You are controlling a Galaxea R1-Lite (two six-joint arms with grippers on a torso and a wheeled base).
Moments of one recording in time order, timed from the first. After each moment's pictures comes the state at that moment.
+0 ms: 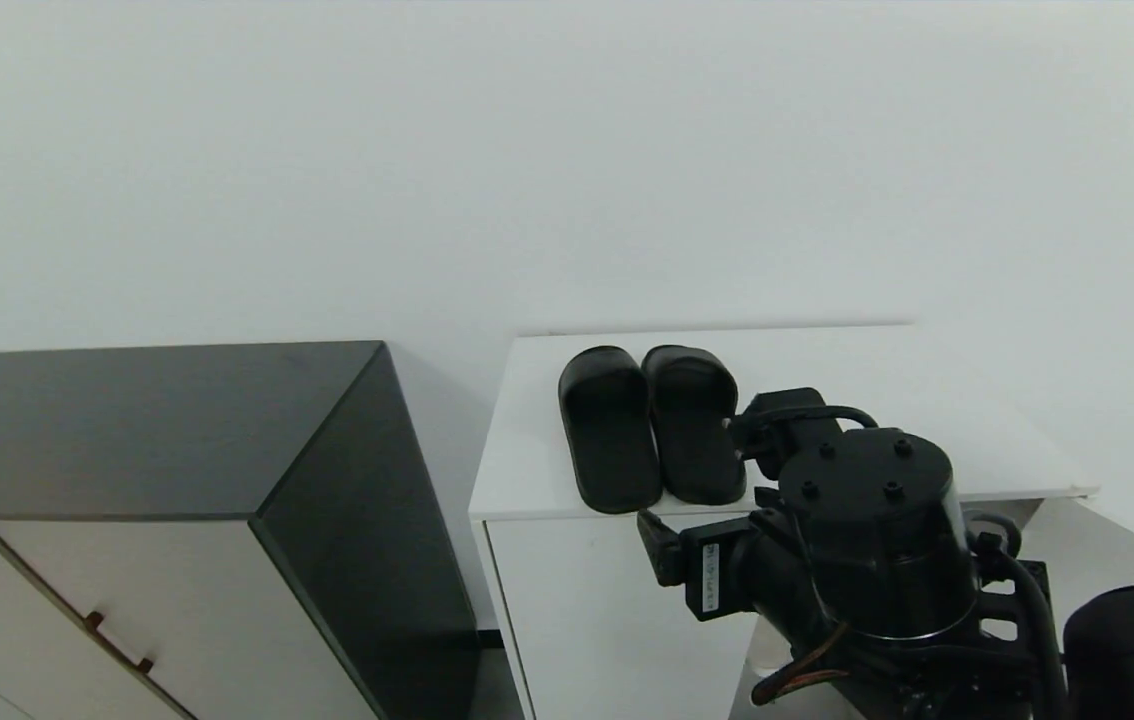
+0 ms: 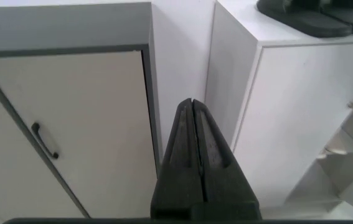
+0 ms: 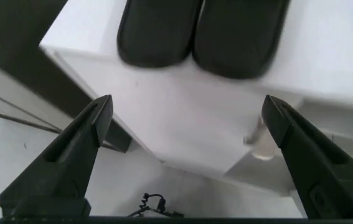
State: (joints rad) left arm 0.00 0.00 0.00 0.00 -0.01 0.01; right arm 1.01 1.72 -0.84 -0.50 -0.62 0.35
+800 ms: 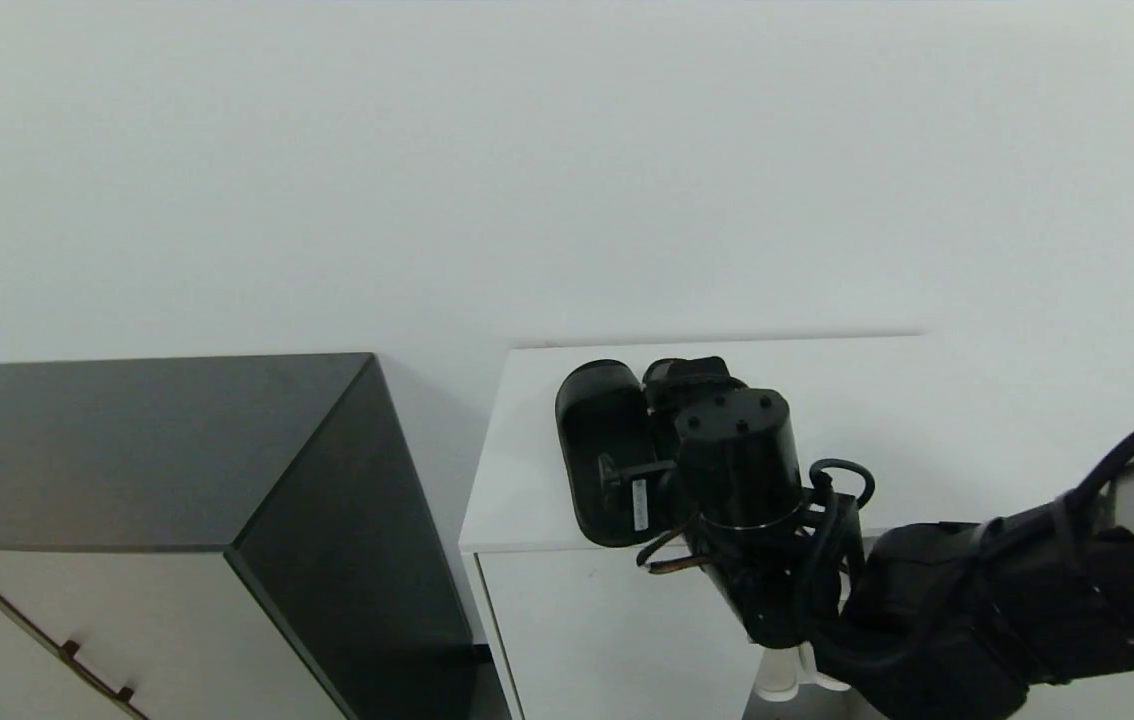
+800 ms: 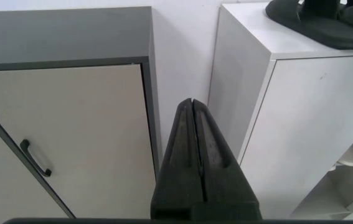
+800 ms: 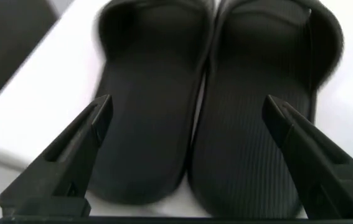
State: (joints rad) left arm 0.00 0.00 0.00 0.00 -0.02 0.01; right arm 0.91 1.99 -1.06 -0.66 -0.62 0.19
